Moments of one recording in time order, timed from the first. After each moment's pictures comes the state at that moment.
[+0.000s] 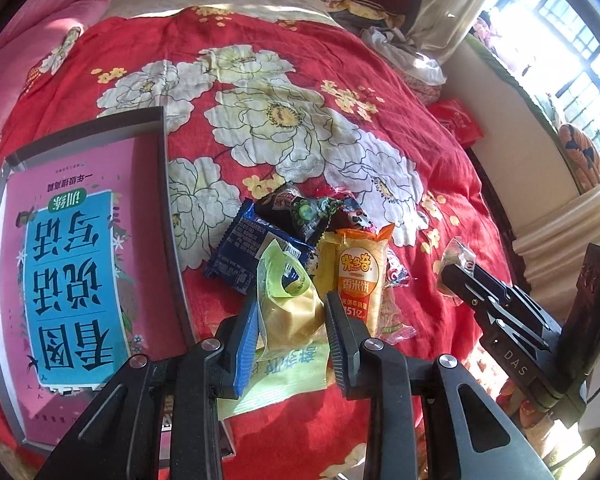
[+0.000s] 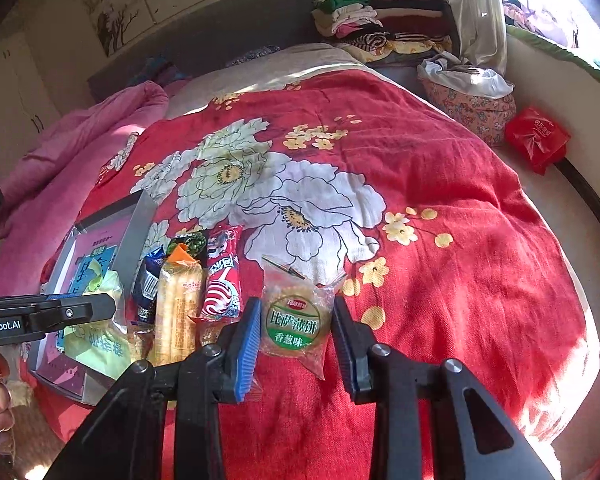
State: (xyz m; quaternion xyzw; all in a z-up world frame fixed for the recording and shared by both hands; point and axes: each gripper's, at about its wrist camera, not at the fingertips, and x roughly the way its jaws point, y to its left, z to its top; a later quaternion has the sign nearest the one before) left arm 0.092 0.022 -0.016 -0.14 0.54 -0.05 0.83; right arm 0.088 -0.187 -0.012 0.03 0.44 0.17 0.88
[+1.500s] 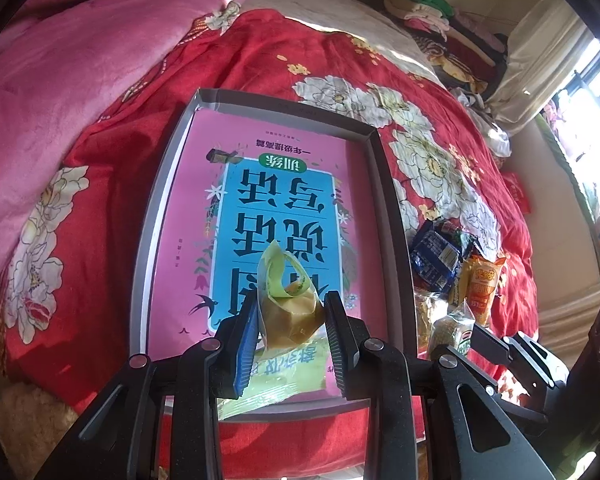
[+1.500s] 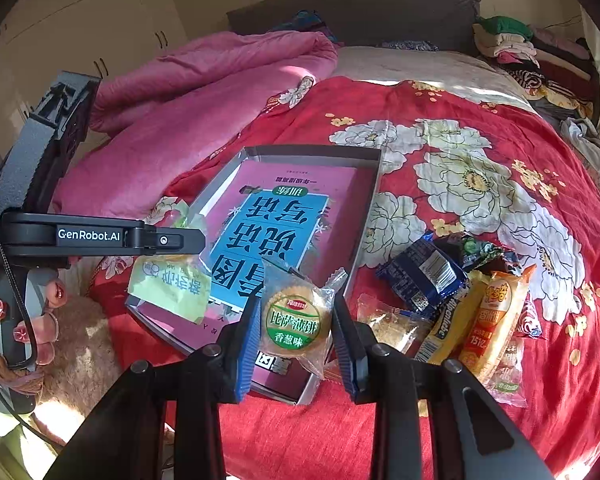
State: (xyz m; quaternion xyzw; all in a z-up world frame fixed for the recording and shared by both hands) left arm -0.002 0.182 -0.017 -0.23 0.51 0.08 0.83; right arm 0.012 0.003 0.000 -0.09 0.44 0.38 0.81
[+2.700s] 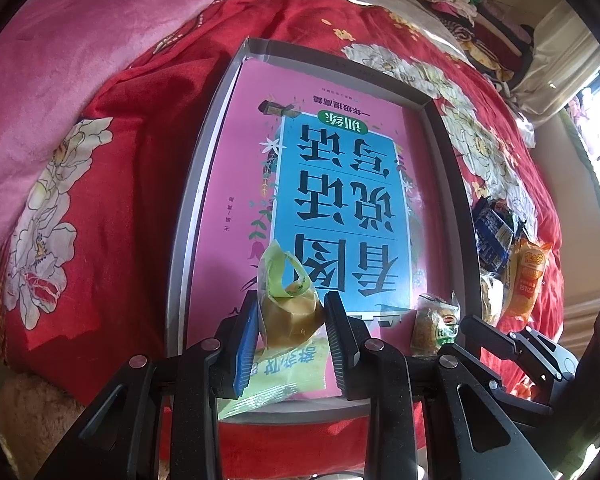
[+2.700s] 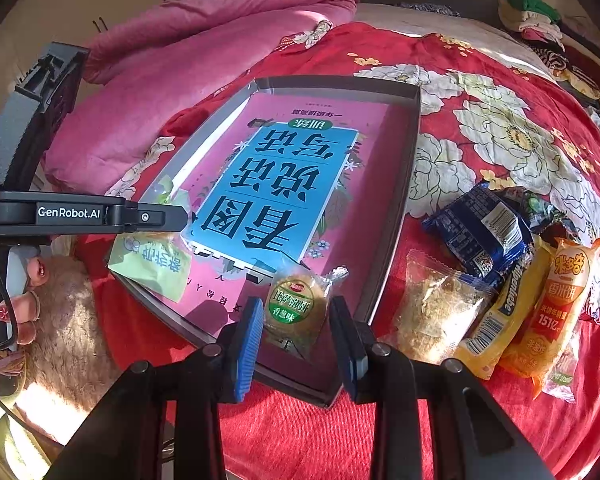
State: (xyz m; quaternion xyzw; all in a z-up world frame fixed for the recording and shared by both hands) left arm -0.012 0.207 -0.059 -0.23 0.55 0.11 0.80; right arm 0.010 0.032 -0.047 -0.12 0.50 0.38 0.77
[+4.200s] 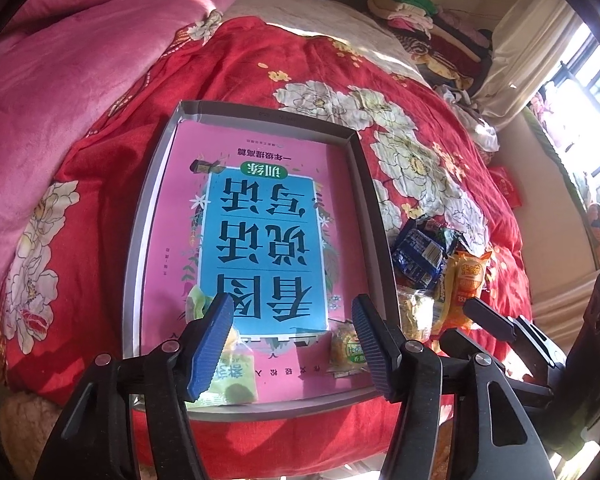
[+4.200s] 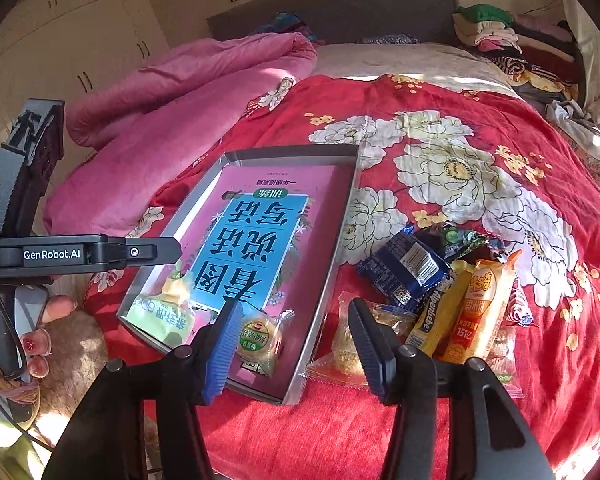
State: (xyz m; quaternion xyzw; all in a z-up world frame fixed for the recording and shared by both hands) left arm -0.001 0.170 -0.004 -0.21 0.50 0.06 0.84; right arm 0.024 -0.019 0.006 -0.05 0.44 0.35 0.83
